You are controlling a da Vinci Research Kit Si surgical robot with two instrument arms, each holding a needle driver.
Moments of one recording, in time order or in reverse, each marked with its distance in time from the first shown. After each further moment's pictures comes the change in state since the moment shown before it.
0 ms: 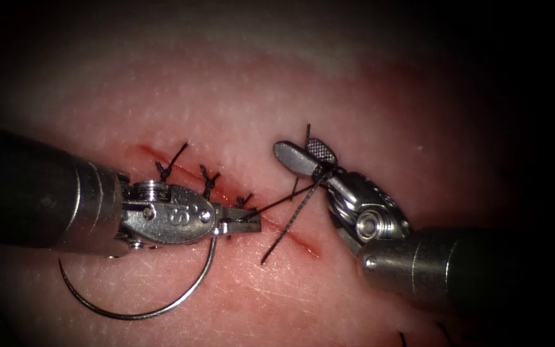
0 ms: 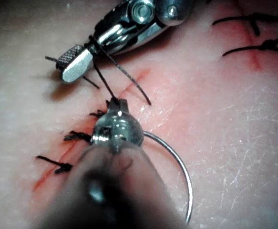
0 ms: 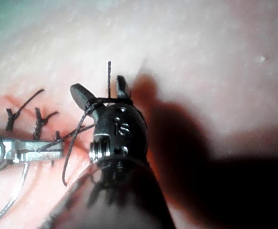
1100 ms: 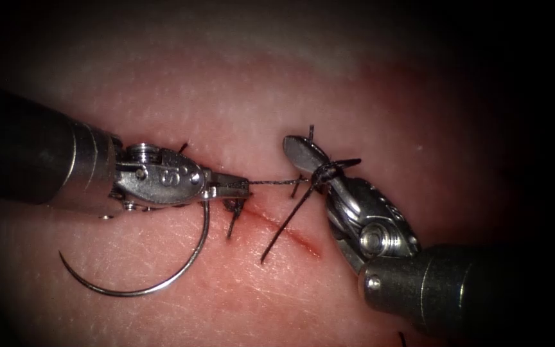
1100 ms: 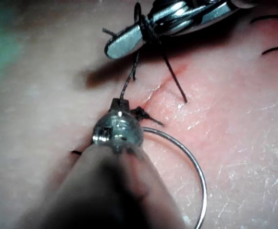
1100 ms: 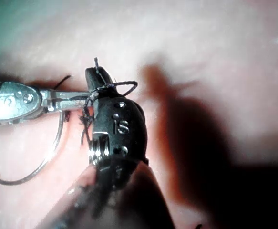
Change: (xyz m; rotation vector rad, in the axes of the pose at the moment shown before) right arm 0.000 -0.006 -0.005 0.130 0.065 -0.026; left arm 0.001 -0.006 0.000 -0.041 0.006 -0.034
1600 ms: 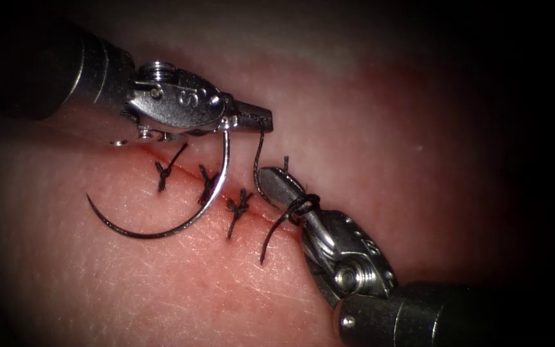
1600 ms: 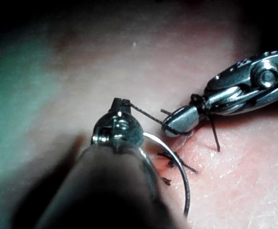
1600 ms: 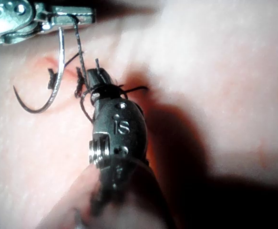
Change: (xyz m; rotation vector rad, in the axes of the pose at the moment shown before) right arm -0.005 -0.001 0.000 0.019 -0.076 -0.009; left arm 0.008 -0.005 -0.001 0.019 0.063 -0.014
